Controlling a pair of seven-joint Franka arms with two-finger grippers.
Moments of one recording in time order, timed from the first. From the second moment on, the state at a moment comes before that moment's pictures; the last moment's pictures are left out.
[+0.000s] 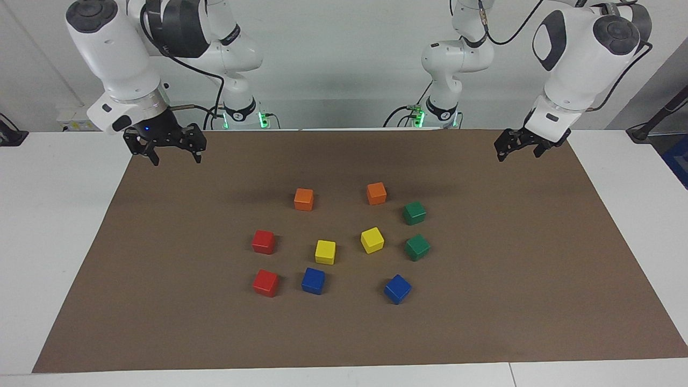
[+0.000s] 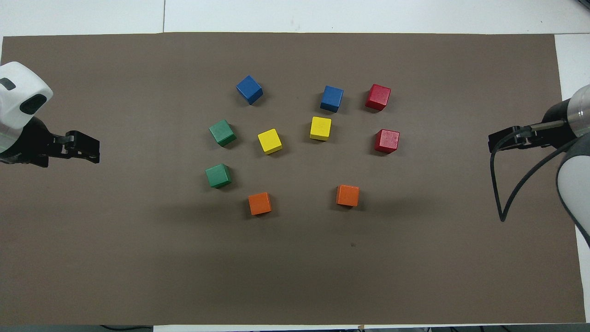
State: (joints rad) left arm 0.00 0.00 -0.09 -1.68 0.03 1.57 -0.11; right arm 0.09 -0.02 -0.07 -1.71 -0.03 1.66 -0.04
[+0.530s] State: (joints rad) left arm 0.00 0.00 -0.09 -1.67 -0.02 1.57 -0.11; right arm 0.07 -0.03 -0.06 -1.71 -0.03 1.66 -0.04
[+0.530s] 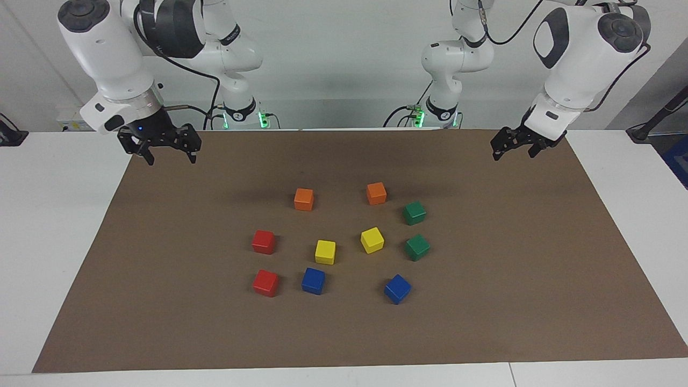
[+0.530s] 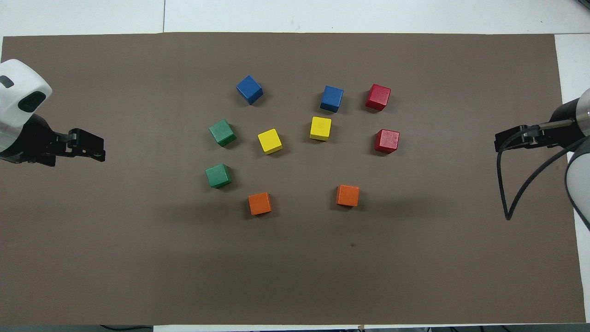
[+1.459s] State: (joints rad) left arm -0.10 0.11 -0.26 -2.06 -0.03 2.19 -0.56; right arm 0.27 0.23 -0.04 -1.86 -0.03 2.14 0.62
